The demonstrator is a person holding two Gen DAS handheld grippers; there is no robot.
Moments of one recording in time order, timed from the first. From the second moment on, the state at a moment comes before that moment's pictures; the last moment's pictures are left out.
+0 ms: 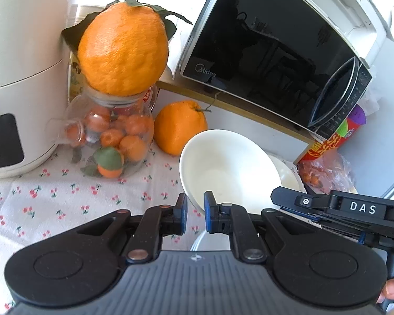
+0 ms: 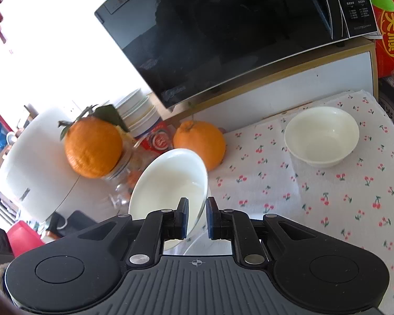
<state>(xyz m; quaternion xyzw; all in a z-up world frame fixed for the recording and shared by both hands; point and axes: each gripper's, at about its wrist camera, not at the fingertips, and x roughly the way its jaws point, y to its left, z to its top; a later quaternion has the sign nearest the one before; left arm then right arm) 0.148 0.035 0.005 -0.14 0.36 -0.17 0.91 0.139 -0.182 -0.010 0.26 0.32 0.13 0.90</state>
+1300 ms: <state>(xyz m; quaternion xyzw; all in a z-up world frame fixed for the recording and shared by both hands) 0.076 0.121 0.011 -0.09 0.43 -0.12 0.89 0.077 -0.083 -0.012 0.23 0.42 0.20 0.85</state>
